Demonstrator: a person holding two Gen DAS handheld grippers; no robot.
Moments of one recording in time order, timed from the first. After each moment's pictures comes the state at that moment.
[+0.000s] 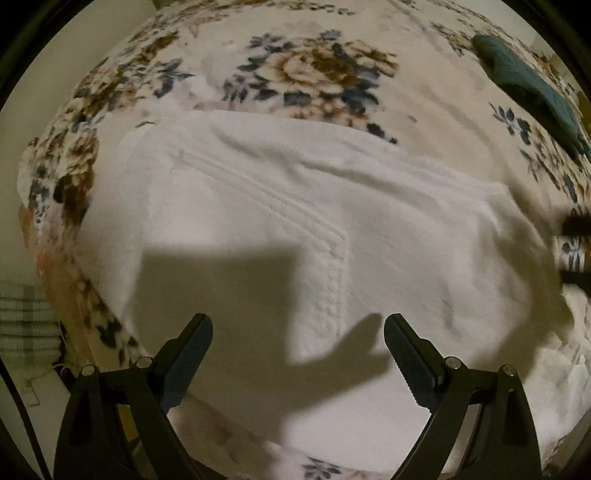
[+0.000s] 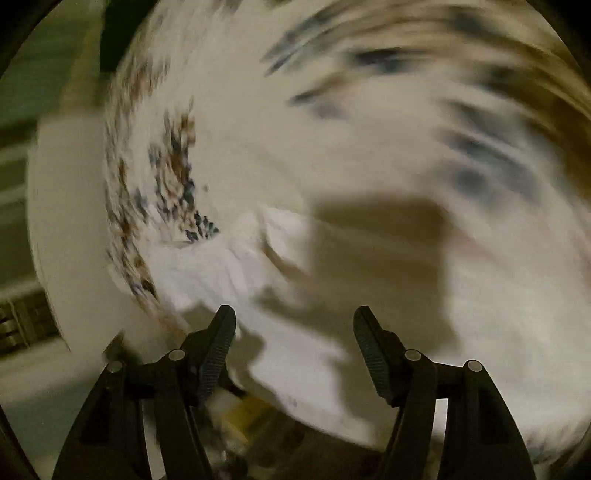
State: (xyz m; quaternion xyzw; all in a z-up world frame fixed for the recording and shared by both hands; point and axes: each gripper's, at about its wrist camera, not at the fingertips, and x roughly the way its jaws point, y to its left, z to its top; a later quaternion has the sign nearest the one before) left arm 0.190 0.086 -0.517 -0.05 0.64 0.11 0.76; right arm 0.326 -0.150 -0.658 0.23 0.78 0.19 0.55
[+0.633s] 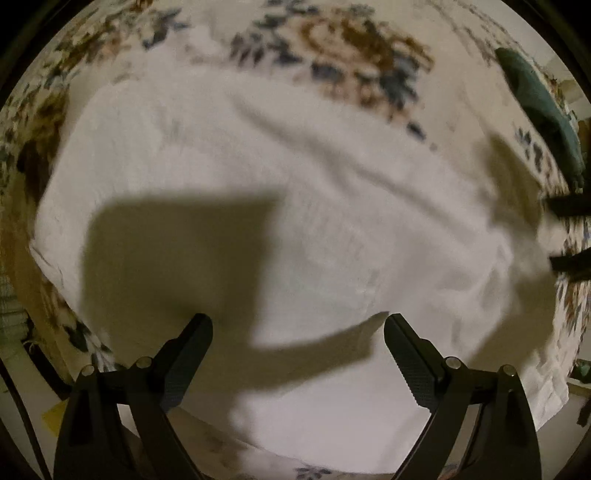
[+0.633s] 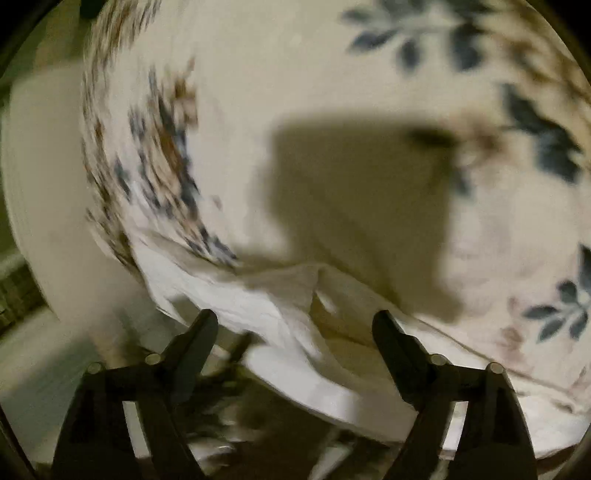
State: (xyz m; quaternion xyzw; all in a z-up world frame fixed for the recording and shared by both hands) left arm 0.209 0.133 -0.537 -0.13 0.67 0.08 0.73; right arm 0.365 -0.114 -0.666 0.18 0.84 0.21 0.47
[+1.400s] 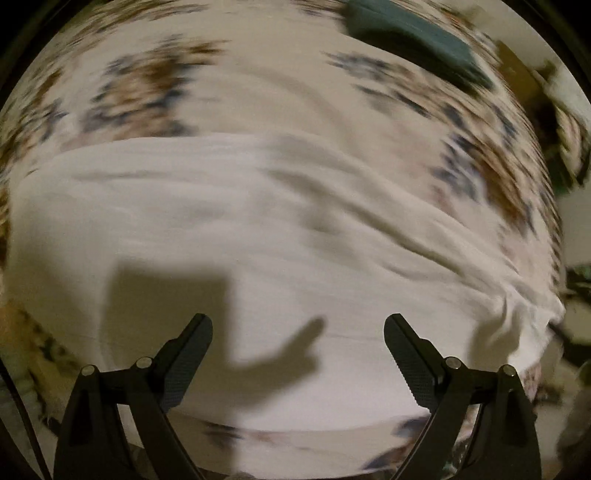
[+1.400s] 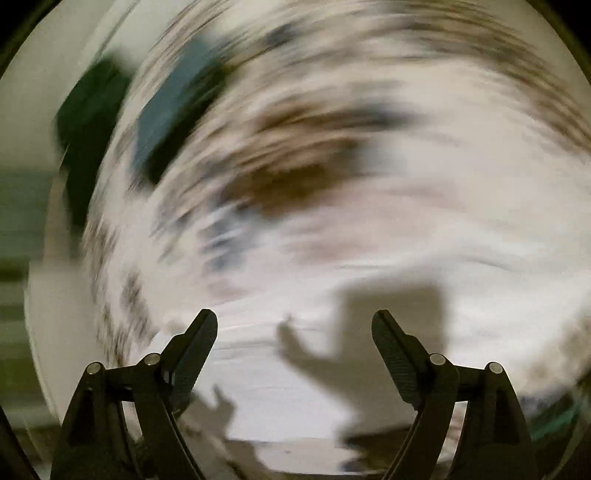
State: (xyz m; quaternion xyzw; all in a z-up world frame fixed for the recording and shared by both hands) left arm 0.185 -0.045 -0.505 -0.05 0.67 -0.08 0.74; right arm 0.106 -0.478 -0.577 0.44 0.58 -0.14 0.68
